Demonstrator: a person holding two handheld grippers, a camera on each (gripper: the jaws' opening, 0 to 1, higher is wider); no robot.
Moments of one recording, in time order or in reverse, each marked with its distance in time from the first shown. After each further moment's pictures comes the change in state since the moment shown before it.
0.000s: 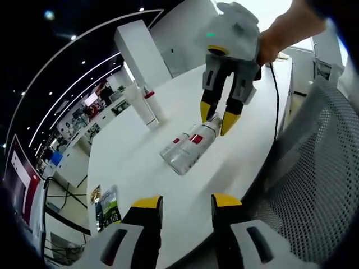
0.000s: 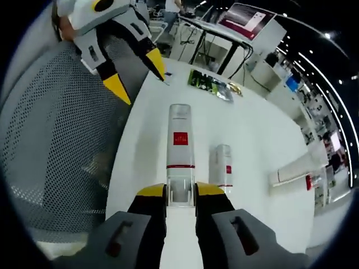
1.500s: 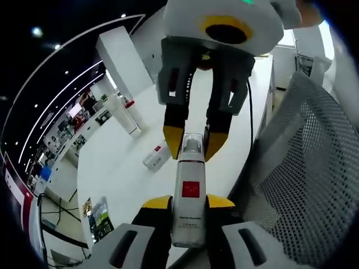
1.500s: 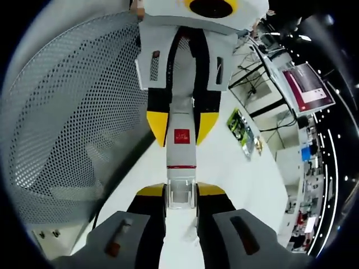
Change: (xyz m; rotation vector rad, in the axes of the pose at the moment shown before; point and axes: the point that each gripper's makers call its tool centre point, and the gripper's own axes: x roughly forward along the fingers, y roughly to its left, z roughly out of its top) left arm -0.003 -0.020 0.004 0.089 -0.011 -0.118; right arm 0.009 0.036 0.066 -0.471 -0.013 0.067
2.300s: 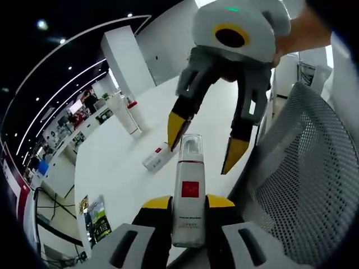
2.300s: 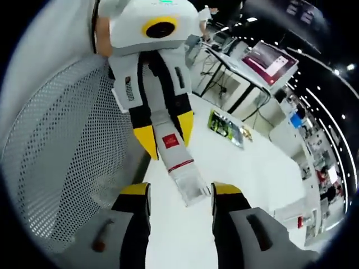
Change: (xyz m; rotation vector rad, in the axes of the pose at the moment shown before) left arm -0.003 -0.001 0.004 -0.054 -0.037 -0.015; right arm -0.013 0.001 -0.001 0.461 -0.199 -0.128
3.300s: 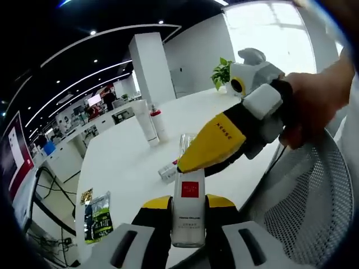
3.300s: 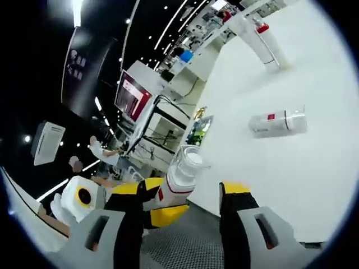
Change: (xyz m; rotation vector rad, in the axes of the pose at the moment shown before) left arm -0.013 0.023 0.018 -0.201 -0.133 0.069; right arm 0.003 -0.031 0.051 1.635 -0.565 0.000
